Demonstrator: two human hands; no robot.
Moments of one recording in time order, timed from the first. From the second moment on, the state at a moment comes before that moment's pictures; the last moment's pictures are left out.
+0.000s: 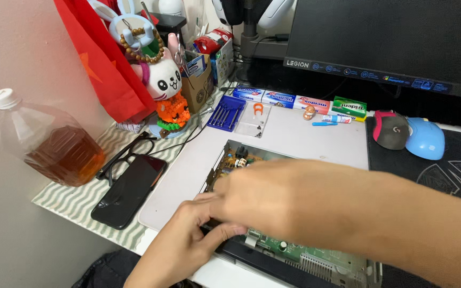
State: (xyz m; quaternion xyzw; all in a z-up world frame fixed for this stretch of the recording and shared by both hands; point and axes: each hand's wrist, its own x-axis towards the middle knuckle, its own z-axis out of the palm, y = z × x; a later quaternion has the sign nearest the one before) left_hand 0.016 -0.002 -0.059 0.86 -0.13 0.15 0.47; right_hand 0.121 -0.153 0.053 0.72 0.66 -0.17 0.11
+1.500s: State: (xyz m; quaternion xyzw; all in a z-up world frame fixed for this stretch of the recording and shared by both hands) left_hand 0.010 -0.007 -0.031 0.86 -0.11 0.12 0.48; right_hand 0.139 -0.154 0.023 0.61 0.79 -0.04 0.03
